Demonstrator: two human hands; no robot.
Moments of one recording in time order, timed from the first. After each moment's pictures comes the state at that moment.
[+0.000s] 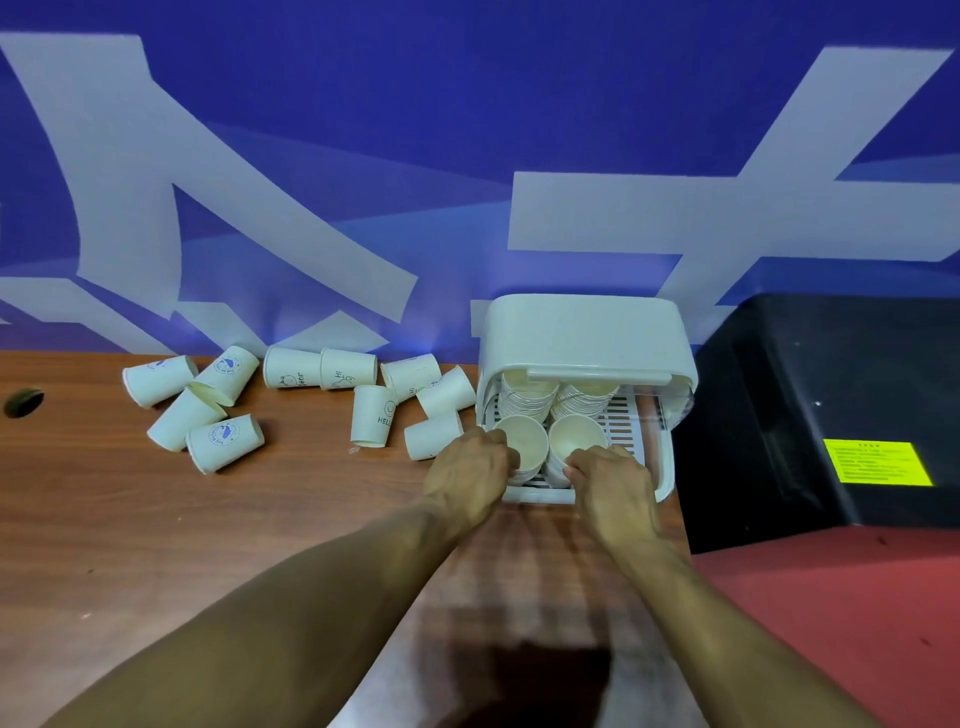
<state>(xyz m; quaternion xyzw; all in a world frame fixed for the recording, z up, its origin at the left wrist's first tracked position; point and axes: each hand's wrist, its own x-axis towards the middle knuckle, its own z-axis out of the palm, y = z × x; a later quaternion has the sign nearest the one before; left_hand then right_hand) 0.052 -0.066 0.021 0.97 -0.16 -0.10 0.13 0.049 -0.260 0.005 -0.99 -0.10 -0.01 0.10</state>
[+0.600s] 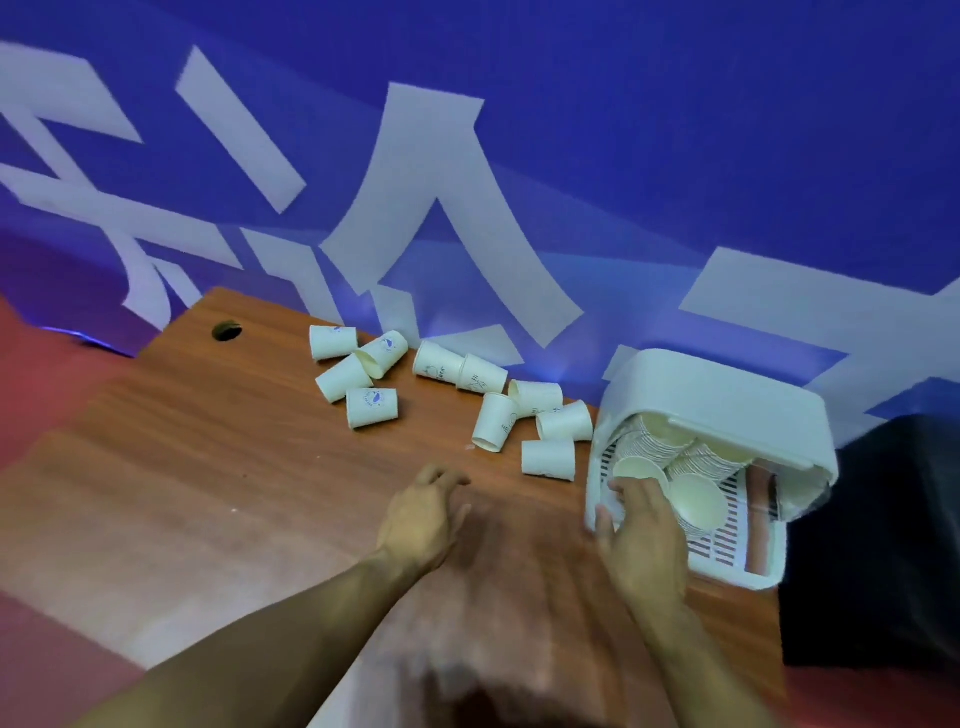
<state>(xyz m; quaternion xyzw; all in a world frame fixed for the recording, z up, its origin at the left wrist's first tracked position) -0.073 0.085 0.008 0.95 0.14 -0.03 0.27 -0.001 -0.161 0.032 -0.96 -0.11 -0.06 0.24</state>
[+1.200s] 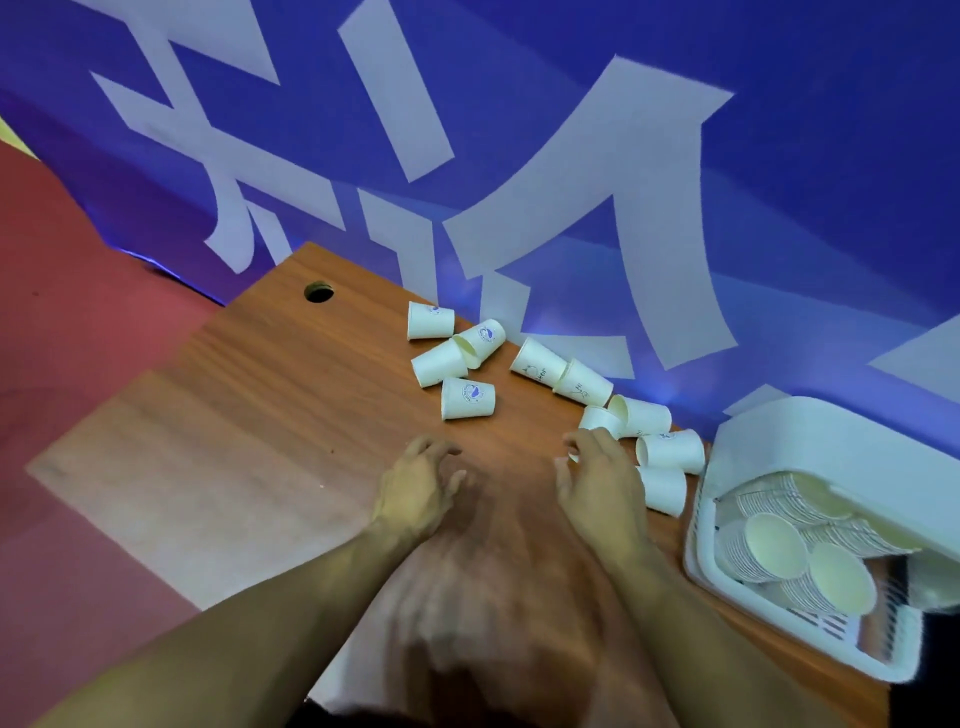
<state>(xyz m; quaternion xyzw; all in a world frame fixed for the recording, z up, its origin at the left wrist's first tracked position) -0.101 0.231 -0.010 0.91 0.27 0.01 0.33 0.012 0.040 0.046 -0.94 -0.25 0.01 0.21</state>
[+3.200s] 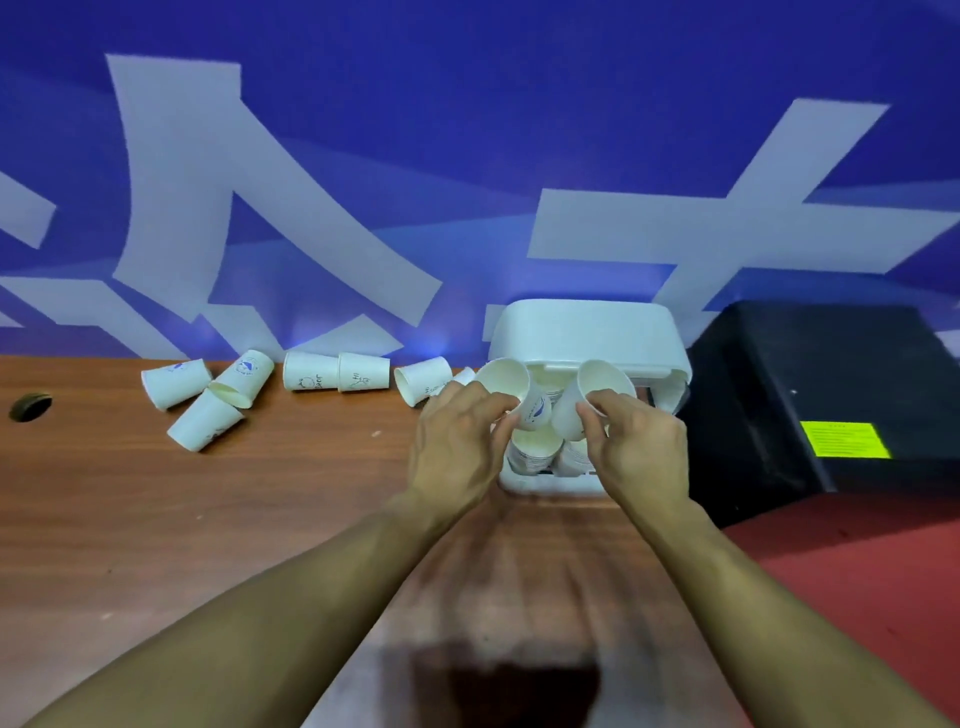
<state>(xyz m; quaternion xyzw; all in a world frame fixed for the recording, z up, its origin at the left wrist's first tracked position) 0.012 -0.023 0.085 0.92 -0.10 0.22 0.31 0.025 -0.222 0.101 -0.96 -0.08 -0.22 0.17</state>
